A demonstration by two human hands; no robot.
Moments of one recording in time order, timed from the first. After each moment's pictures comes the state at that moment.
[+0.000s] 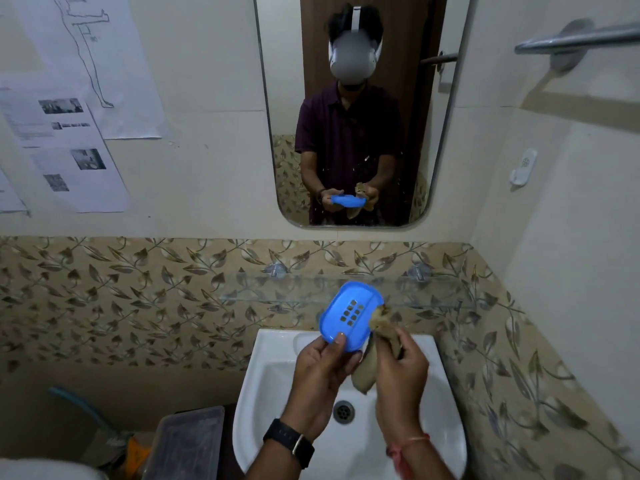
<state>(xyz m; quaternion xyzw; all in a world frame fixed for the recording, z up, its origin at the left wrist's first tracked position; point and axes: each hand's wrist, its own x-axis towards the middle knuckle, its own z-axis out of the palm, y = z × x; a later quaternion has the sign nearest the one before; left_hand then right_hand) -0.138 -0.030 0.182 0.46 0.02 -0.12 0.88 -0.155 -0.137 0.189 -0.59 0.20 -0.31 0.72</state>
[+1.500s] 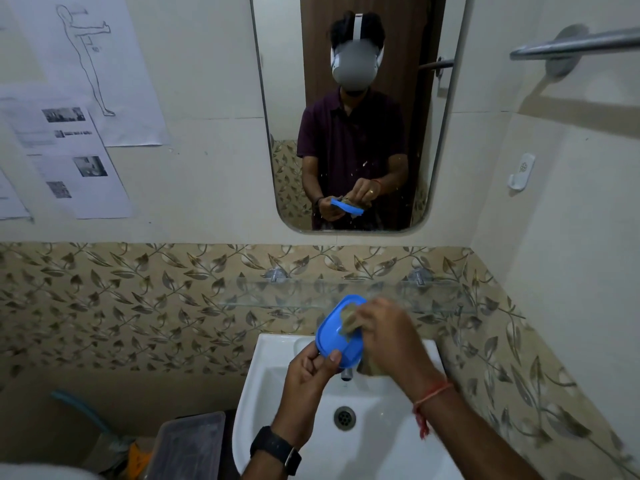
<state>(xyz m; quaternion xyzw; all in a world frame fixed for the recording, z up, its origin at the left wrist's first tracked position) -0.137 -0.012 0.168 0.63 -0.09 -0.05 0.77 -0.119 -0.177 0.244 -0.93 -0.10 -0.21 0.29</state>
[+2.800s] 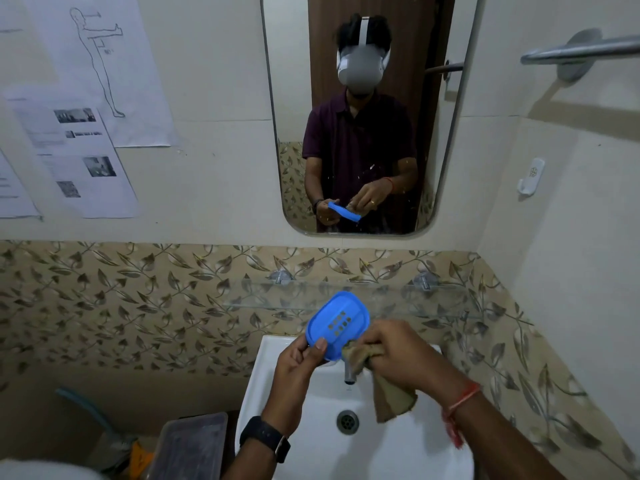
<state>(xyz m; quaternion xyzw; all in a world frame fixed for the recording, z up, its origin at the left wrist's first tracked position) -0.122 0.007 0.181 0.63 -0.05 -0.02 0.77 -0.121 -0.192 0.245 -0.94 -0.15 -0.01 0.31</state>
